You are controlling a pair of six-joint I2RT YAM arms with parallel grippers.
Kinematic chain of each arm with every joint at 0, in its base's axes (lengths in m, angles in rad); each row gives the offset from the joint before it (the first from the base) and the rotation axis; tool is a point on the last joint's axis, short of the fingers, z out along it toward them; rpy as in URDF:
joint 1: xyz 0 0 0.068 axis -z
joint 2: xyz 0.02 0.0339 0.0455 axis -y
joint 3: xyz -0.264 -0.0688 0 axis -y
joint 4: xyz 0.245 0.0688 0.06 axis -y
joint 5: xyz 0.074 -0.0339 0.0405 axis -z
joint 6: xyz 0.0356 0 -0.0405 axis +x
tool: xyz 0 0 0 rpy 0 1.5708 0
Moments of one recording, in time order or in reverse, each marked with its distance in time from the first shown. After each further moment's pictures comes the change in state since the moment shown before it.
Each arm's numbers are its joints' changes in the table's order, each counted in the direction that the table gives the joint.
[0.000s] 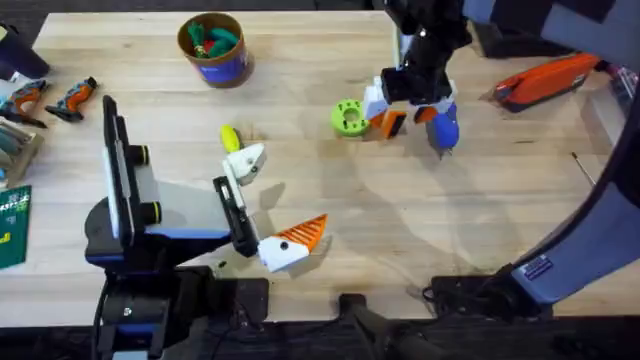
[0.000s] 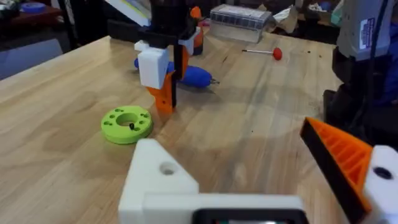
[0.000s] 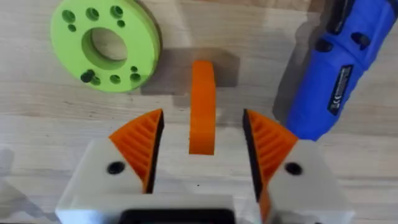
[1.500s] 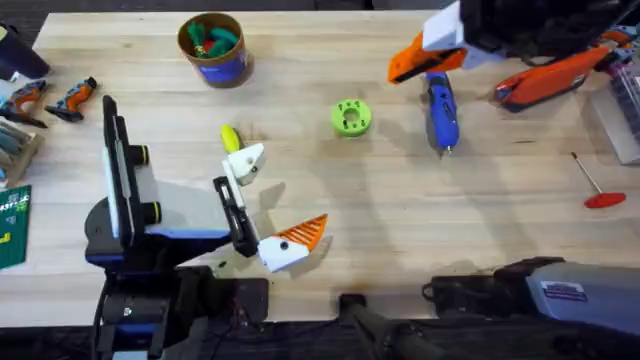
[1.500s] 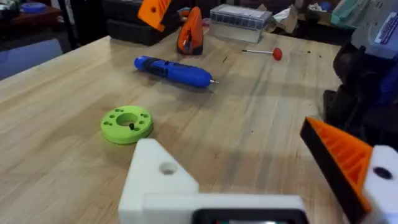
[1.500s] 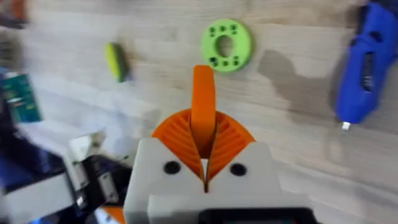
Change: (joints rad) left arm 0.000 0.000 0.000 0.000 0.000 0.000; right arm 0.150 0.458 -0.006 0.025 -0.383 0.000
